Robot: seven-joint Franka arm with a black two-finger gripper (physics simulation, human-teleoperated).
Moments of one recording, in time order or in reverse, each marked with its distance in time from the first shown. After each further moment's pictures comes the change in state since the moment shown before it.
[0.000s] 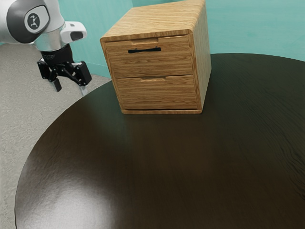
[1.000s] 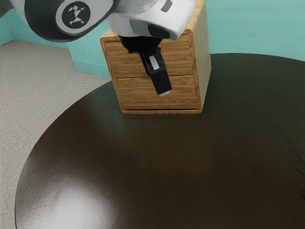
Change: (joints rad) arm -0.695 -0.086 -0.027 0.090 0.289 0.018 0.321
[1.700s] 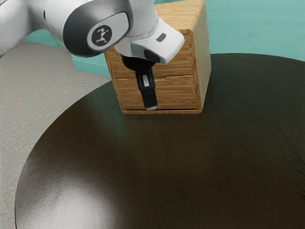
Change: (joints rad) arm 0.155 0.054 0.026 -0.110 -0.062 0.054 0.217
